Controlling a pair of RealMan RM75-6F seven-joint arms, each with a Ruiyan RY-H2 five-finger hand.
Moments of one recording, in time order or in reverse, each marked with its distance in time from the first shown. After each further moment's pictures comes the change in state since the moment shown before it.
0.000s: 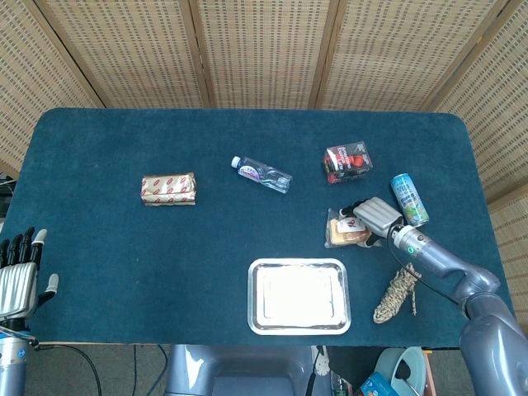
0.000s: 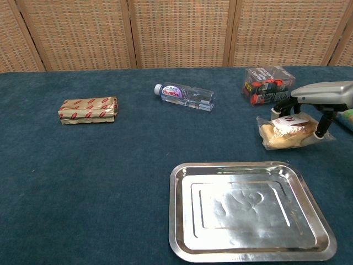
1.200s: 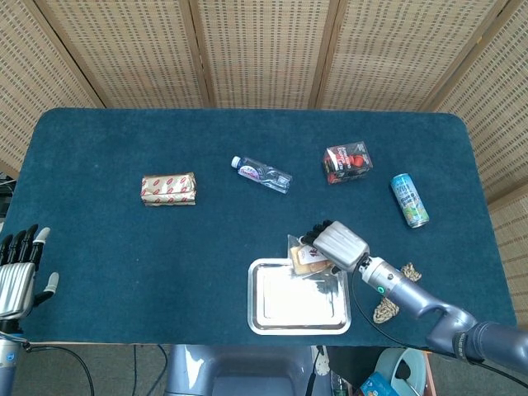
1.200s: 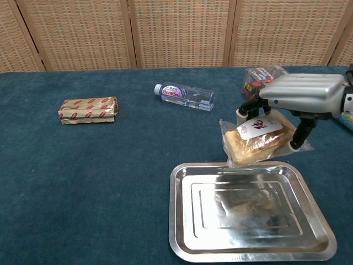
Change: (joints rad) left arm -0.009 0.041 0.037 0.093 0.129 -0.015 -0.186; right arm -0.021 0.314 0.183 -1.014 0.234 -0.033 -0.954
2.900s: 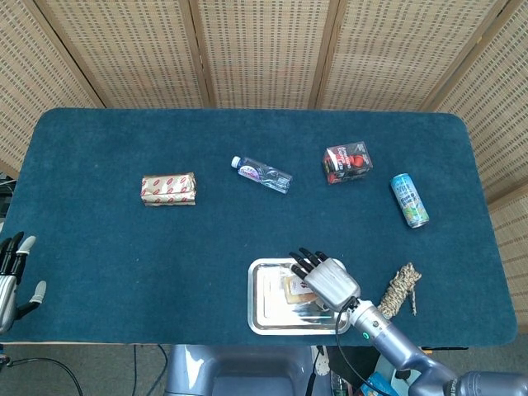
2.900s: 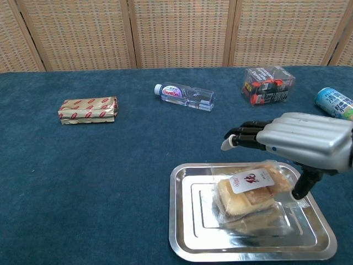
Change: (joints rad) left arm 0.063 0.006 0.038 0.135 0.131 0.100 -0.216; right arm -0.182 -0.063 0.022 -0.317 0.206 0.023 -0.545
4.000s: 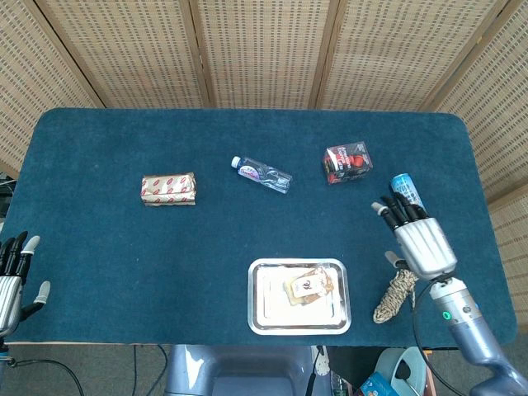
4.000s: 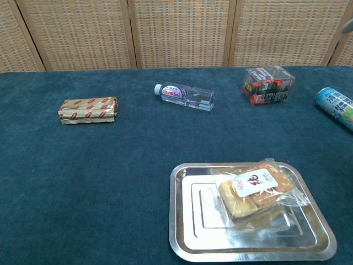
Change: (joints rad) left arm 0.005 0.018 -0.006 -0.112 0.011 0.011 0.124; right arm -0.183 0.341 0.097 -0.009 -0.030 0.320 0.306
